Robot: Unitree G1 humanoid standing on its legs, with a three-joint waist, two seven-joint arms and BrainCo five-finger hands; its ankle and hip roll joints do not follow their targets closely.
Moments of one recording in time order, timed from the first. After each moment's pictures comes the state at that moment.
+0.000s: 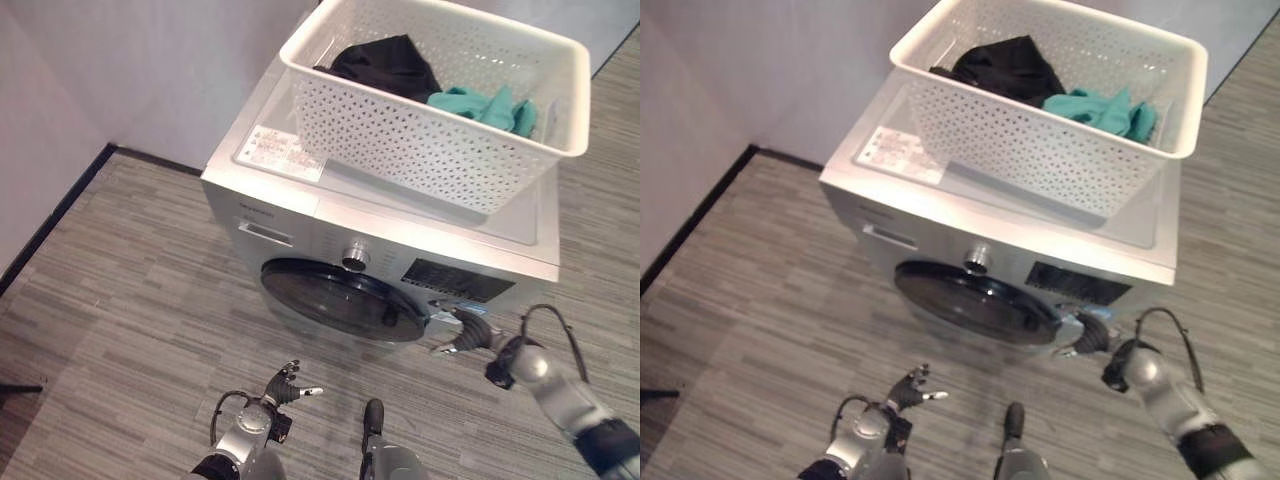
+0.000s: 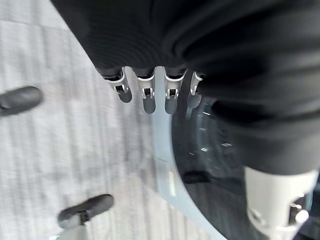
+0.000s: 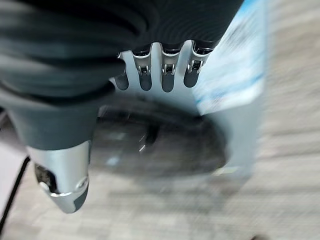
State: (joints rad) left arm -0.13 0.16 -0.46 0.84 -0.18 -0.04 0.04; right arm -0.20 -0.73 0.41 0.30 -0.17 0.00 0.15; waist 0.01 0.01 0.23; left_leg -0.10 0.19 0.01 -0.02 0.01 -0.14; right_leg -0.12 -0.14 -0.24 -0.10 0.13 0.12
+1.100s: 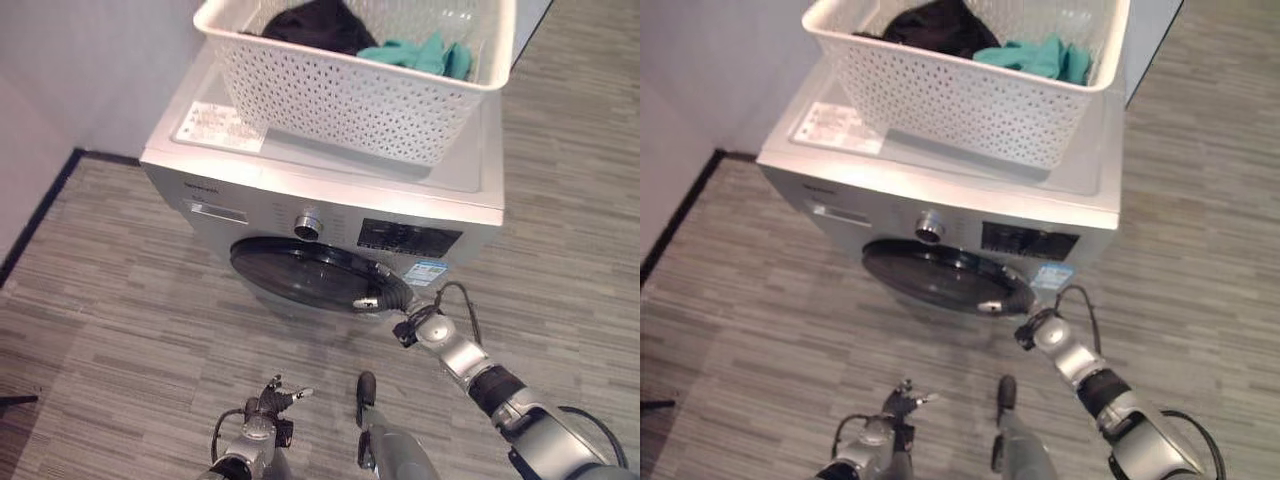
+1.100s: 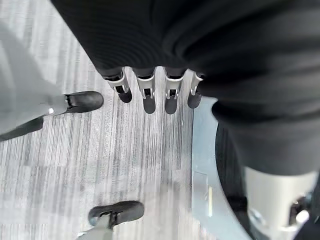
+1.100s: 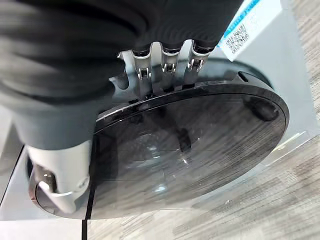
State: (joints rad) left arm -0.14 0.04 -0.37 1.05 -0.32 -0.06 0.23; right arm -0.49 -0.42 0.66 0.62 0.26 0.01 -0.11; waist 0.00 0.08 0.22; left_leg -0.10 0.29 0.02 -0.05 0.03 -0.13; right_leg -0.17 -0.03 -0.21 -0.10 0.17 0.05
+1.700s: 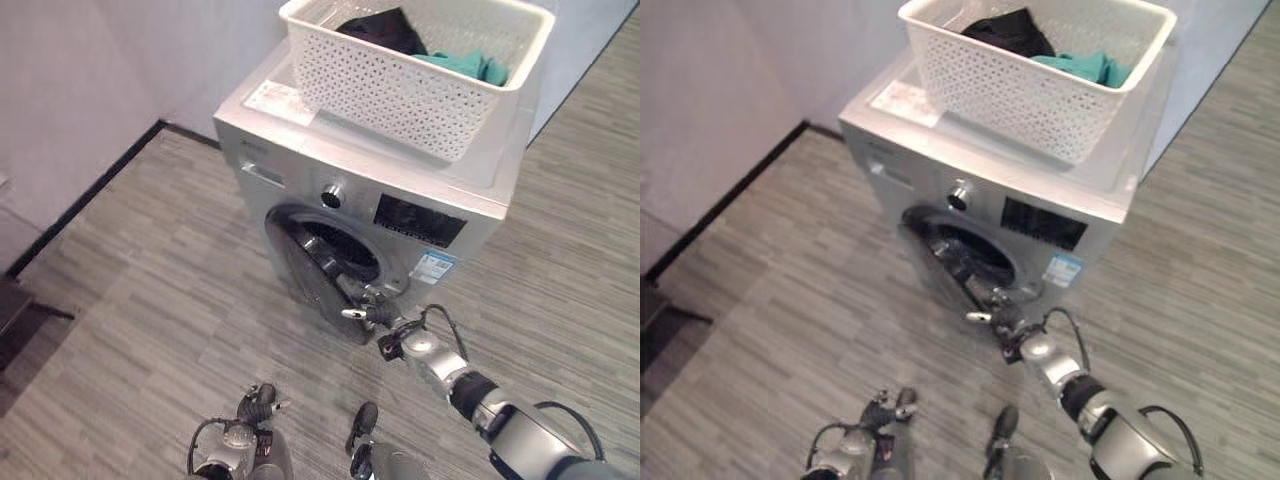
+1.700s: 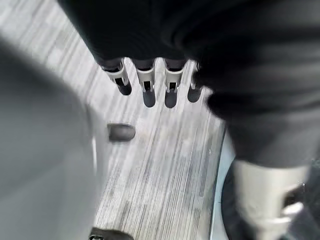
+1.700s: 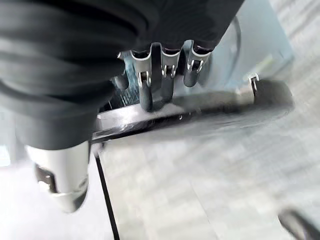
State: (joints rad) left arm -0.19 0.13 -0.46 1.12 -0.35 -0.08 0.27; right arm -0.55 -0.27 0.83 0.81 0.54 -0.05 -0.10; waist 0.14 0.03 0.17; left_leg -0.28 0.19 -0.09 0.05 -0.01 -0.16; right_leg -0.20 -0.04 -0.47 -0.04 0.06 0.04
